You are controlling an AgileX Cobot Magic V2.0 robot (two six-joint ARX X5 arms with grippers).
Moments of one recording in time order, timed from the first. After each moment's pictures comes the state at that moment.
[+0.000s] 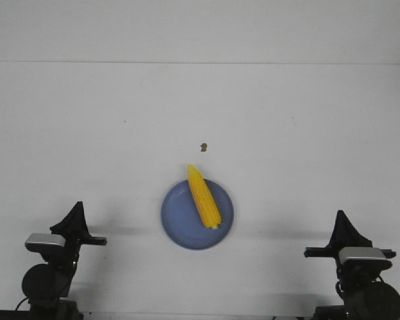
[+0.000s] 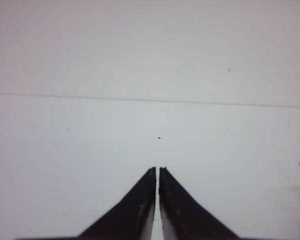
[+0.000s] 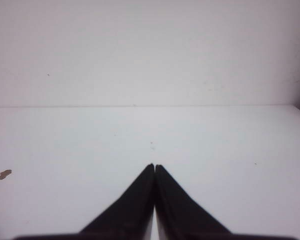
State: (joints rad) left arm -0.10 0.00 0.03 0.15 -0.05 -0.06; right arm 0.04 0.00 0.34 -0.33 0.03 0.05
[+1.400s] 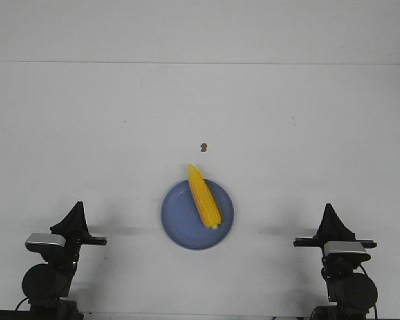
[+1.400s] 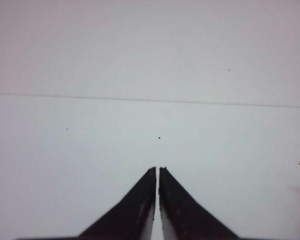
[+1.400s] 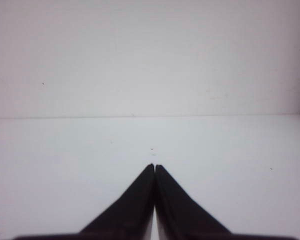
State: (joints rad) left arm -0.10 0.00 0.03 0.15 -0.05 -0.06; right arm 0.04 0.00 0.01 0.11 0.03 0.05
